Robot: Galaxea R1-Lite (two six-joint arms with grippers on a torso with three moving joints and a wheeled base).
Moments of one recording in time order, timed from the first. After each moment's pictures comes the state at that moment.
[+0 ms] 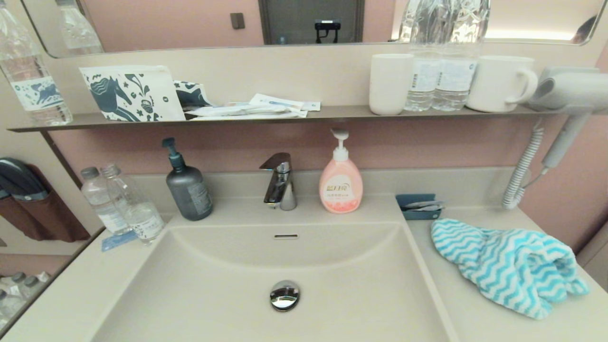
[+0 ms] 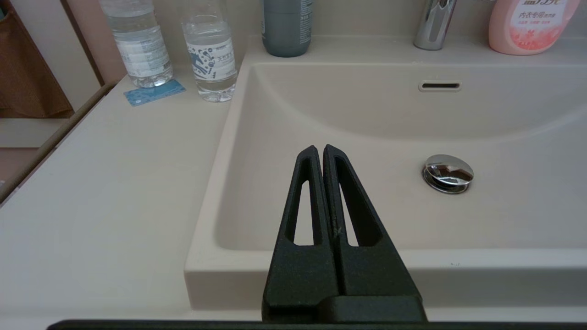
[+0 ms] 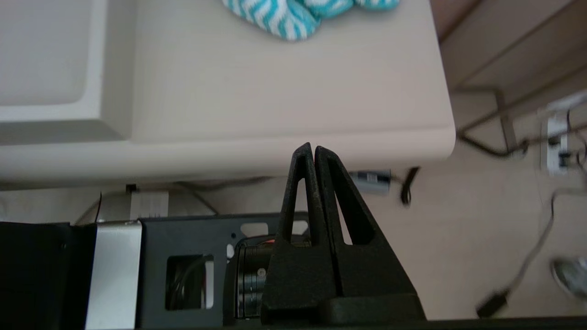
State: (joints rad) left arm 0.00 0.00 0.00 0.01 0.02 0.01; right arm -0.01 0.47 -0.89 1.01 -0.07 -0.04
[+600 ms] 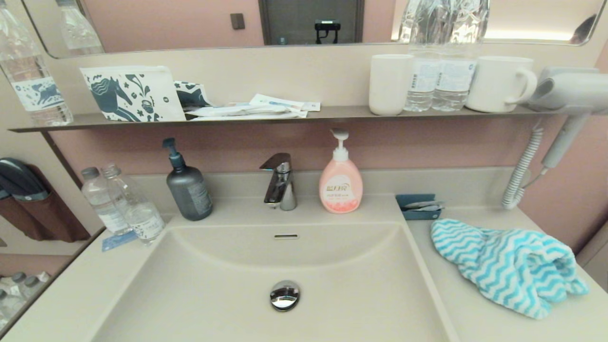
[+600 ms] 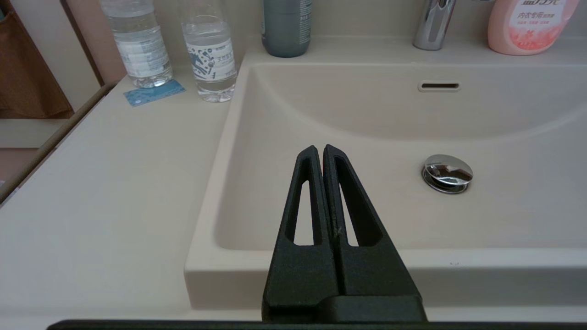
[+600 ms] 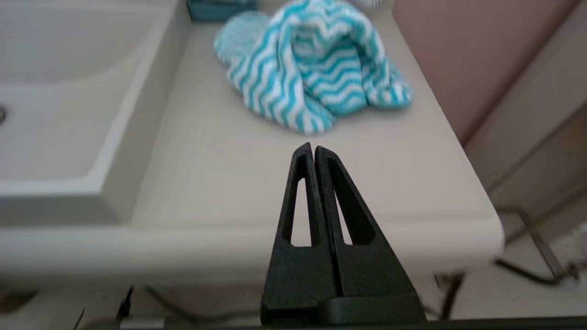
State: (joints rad) left arm 0.00 0.00 0.00 0.01 0.02 0.01; right arm 0.01 0.04 -0.40 0.51 -0.04 -0.04
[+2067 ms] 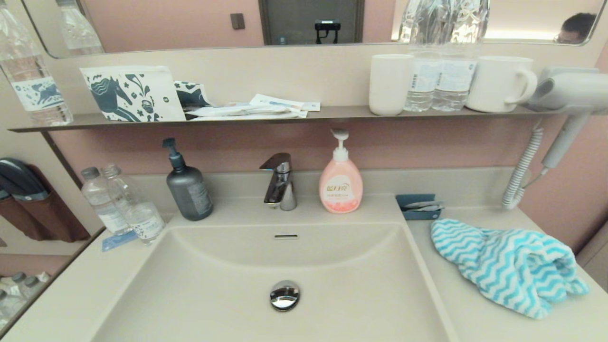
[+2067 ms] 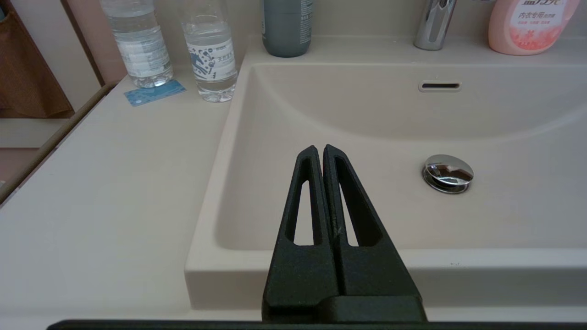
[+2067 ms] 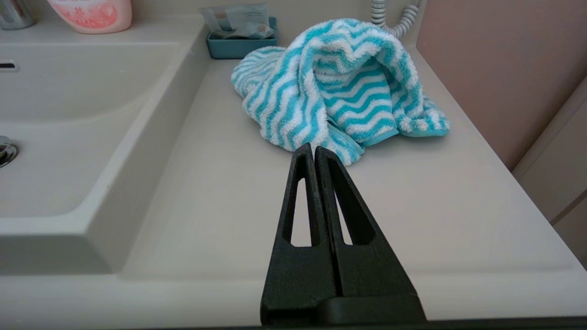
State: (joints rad) left arm 0.00 0.00 0.00 0.01 0.02 0.01; right arm 0.01 0.00 0.00 0.00 0.01 -0.01
